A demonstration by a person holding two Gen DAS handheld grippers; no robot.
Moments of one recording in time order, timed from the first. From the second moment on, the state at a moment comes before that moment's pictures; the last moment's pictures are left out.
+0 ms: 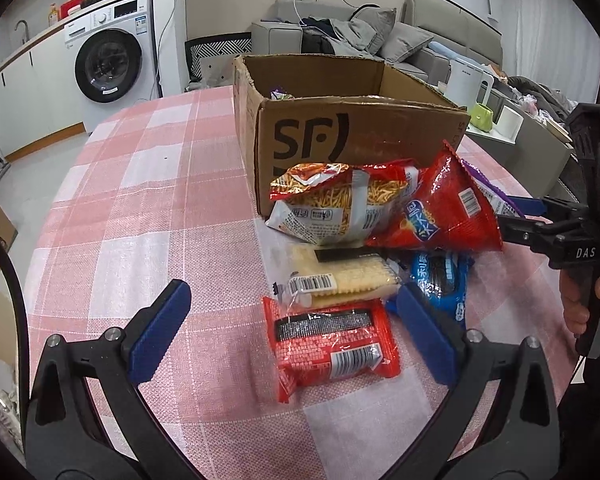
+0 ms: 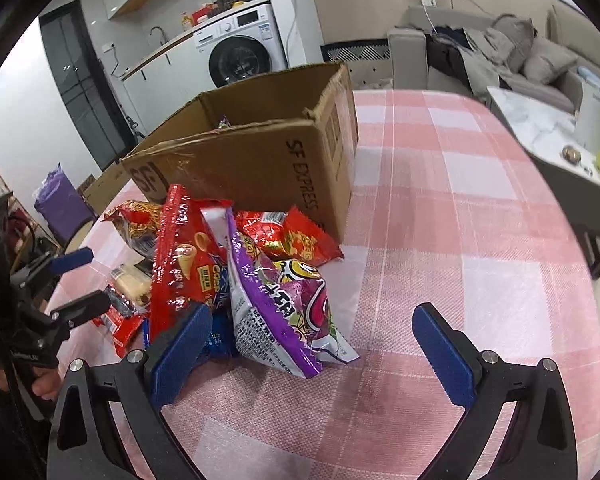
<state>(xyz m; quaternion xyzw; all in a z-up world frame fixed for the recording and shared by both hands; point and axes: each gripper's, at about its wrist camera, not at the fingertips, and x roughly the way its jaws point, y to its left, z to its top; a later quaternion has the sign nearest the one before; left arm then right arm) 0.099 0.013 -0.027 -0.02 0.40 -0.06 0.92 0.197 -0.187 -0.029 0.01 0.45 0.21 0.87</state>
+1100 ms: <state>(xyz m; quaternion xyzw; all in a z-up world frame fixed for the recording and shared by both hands) 0.105 0.000 -0.063 0.02 0.46 -0.09 0.88 0.192 -0.174 -0.038 0.00 0.45 0.24 0.86</state>
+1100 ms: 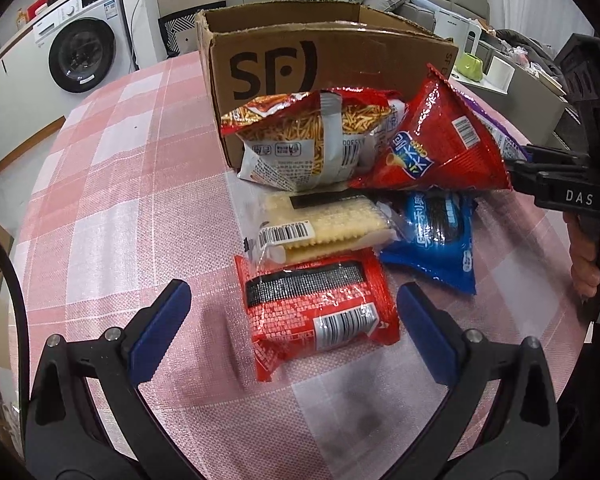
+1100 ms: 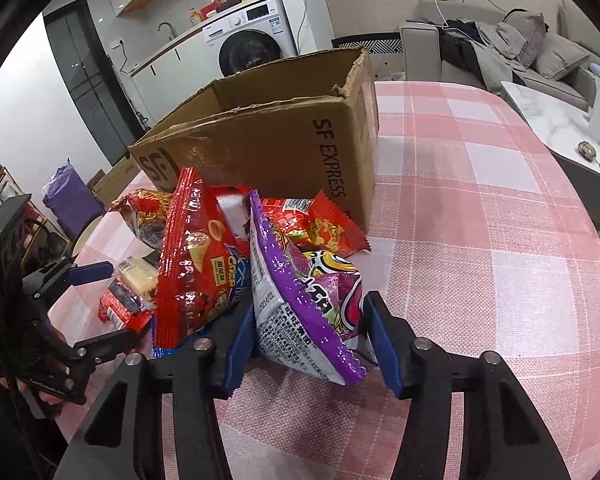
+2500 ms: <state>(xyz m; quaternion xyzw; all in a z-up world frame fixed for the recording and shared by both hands) 0.101 0.020 -0.046 -0.03 0.43 -0.13 0.89 0.183 -0.184 -0.019 0.02 0.41 0.26 0.87</state>
